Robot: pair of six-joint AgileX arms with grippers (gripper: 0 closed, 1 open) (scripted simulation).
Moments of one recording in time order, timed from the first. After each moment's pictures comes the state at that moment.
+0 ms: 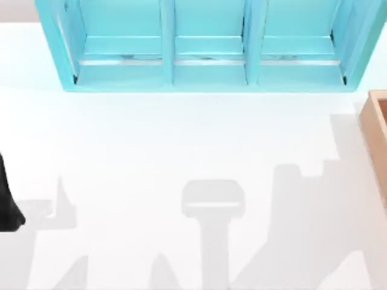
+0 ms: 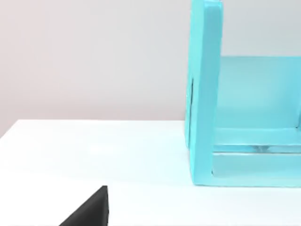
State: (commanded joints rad) left arm 0.00 0.00 0.00 0.00 0.00 0.00; right arm -0.36 1.89 1.31 -1.06 -0.79 -1.73
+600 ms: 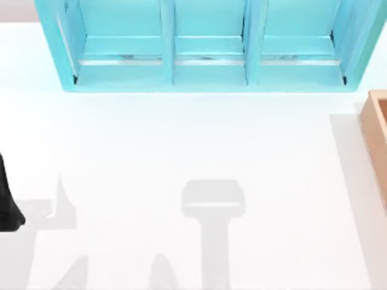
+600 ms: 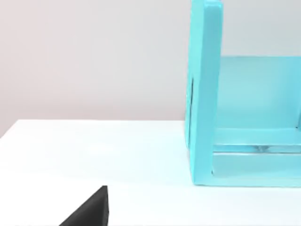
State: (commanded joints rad) left arm 0.00 0.00 0.00 0.00 0.00 0.00; right arm -0.97 2.05 1.15 -1.43 -1.29 -2.32
